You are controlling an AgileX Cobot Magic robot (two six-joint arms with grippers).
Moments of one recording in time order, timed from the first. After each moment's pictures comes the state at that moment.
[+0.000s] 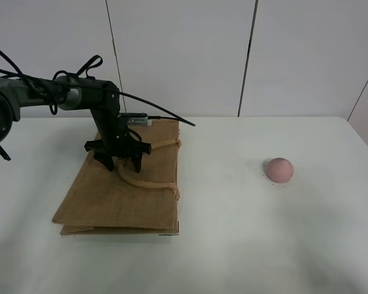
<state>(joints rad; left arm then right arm) -0.31 2.34 -1.73 0.02 0.85 -0.19 -0.02 0.00 -0.50 0.01 1.03 -0.08</state>
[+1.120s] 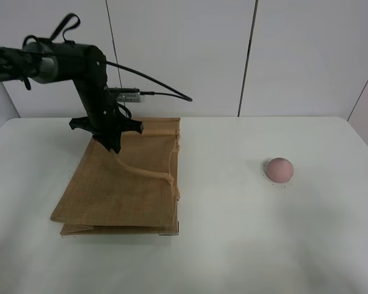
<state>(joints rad) -0.31 2.12 -1.74 0.05 1.00 -0.19 -0.02 0.00 -0.50 0.01 1.03 -0.08</state>
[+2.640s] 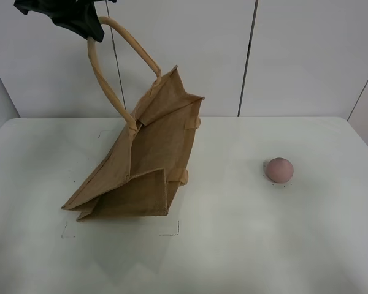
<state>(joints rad) -0.31 1.83 -2.10 -0.03 1.17 -0.11 -0.02 0.39 -0.66 0.07 0.96 -0.04</state>
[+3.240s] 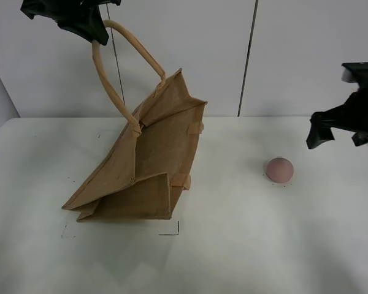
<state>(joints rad) -0.31 1.83 -2.09 -0.06 1.17 -0.10 -0.02 1.62 -1.22 0.11 0.87 -0.11</state>
